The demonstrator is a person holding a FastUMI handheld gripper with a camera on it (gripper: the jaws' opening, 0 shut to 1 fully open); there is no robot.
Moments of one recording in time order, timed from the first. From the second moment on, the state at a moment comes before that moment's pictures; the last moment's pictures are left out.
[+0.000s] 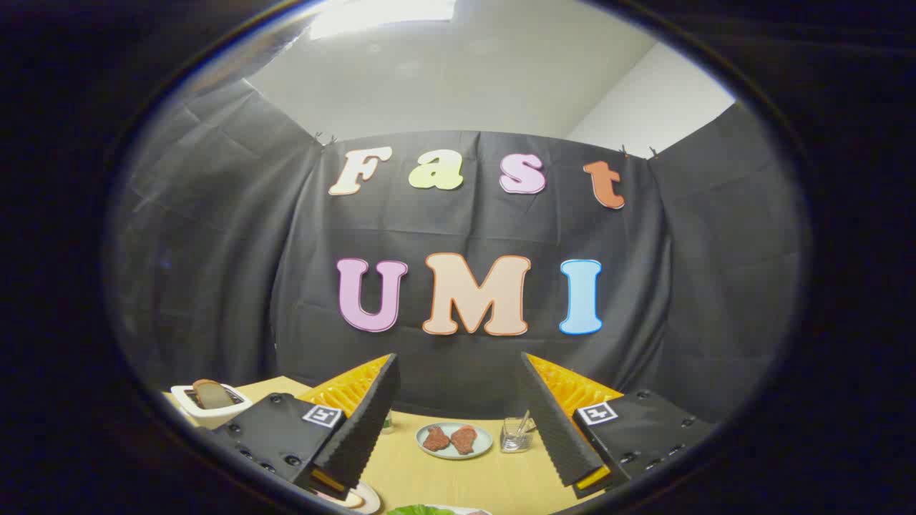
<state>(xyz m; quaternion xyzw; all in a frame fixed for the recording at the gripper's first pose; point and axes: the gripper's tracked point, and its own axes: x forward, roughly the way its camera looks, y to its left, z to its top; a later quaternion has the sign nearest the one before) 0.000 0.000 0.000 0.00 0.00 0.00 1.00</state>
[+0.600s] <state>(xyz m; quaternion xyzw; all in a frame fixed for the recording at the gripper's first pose) 0.005 -0.007 -0.009 0.02 0.01 0.00 1.00</state>
